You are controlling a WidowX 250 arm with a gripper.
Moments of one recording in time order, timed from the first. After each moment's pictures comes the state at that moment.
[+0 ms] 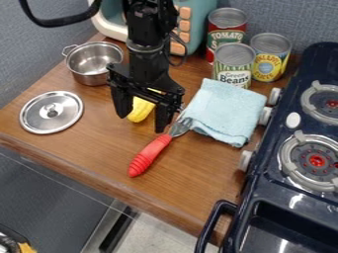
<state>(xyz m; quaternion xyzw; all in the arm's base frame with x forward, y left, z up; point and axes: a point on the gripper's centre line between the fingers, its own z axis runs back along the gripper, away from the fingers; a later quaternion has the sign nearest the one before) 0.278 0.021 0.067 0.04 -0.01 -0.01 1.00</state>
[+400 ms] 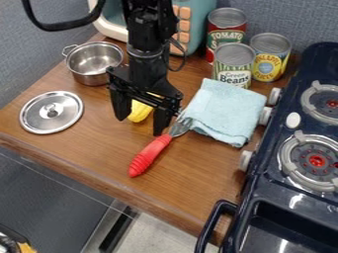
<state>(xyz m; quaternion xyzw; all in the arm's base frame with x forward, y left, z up) 0.280 0.024 0.061 0.05 -0.01 -0.01 1.00</state>
